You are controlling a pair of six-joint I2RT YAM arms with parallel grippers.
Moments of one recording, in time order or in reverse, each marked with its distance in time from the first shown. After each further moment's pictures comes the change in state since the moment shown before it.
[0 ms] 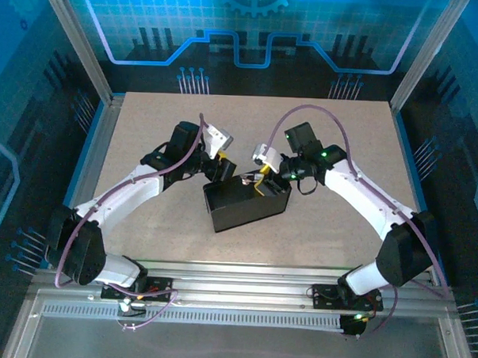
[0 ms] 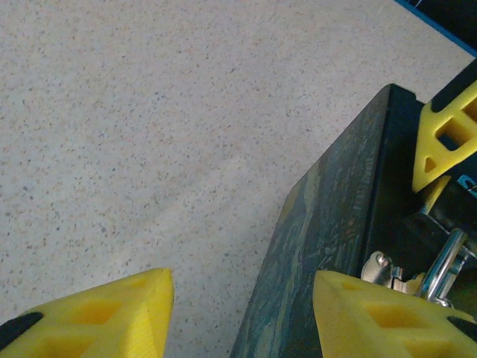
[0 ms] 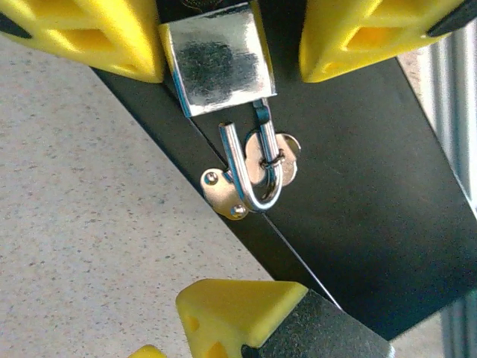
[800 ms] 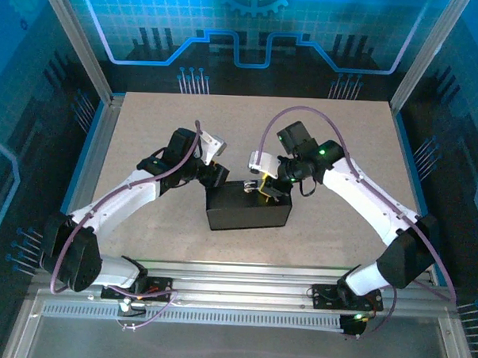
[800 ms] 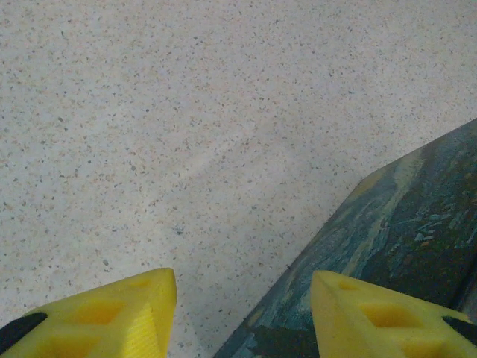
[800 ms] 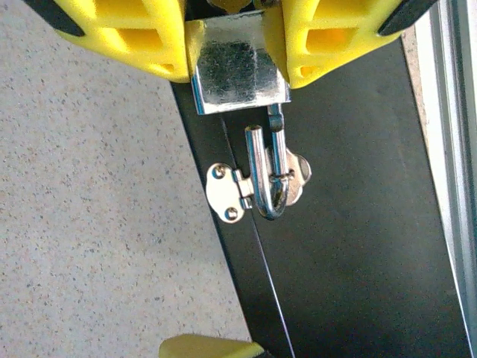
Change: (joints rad) left arm 0.000 -0.048 -0.053 -0.072 -0.101 -0.043; right arm 0.078 -0.008 0.122 -0.235 0.176 -0.117
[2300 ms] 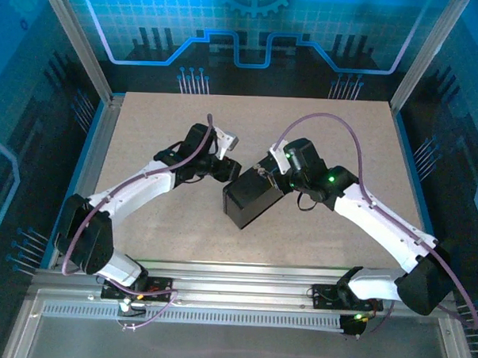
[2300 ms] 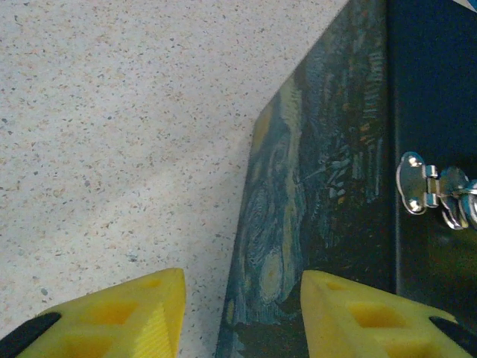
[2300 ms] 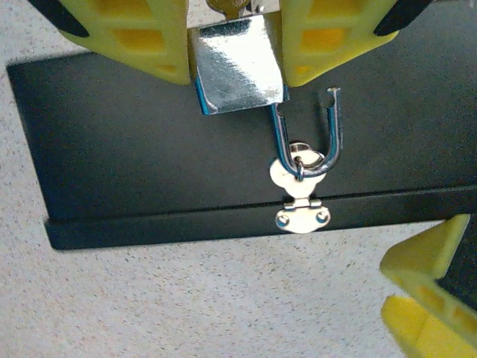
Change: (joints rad) left arm -0.075 0.142 0.116 0.007 -0.014 -0.149; right arm 0.054 -0.204 -0.261 0.330 0.430 0.716
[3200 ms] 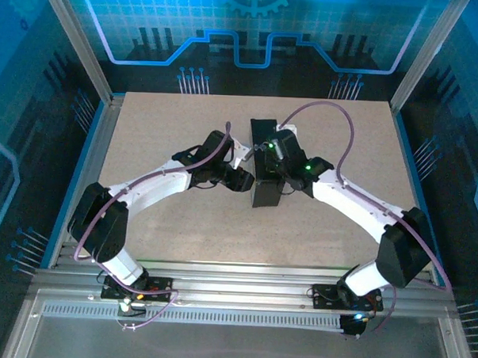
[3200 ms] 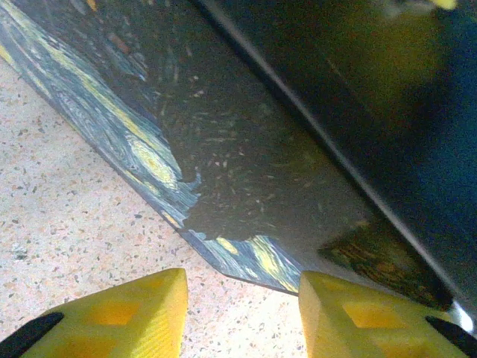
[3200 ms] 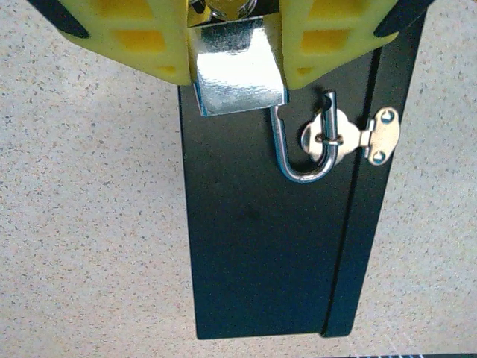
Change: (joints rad) left arm -0.083 0.111 0.041 -0.019 0.083 -0.040; right arm 0.001 0.229 0.066 0.236 0.285 0.441
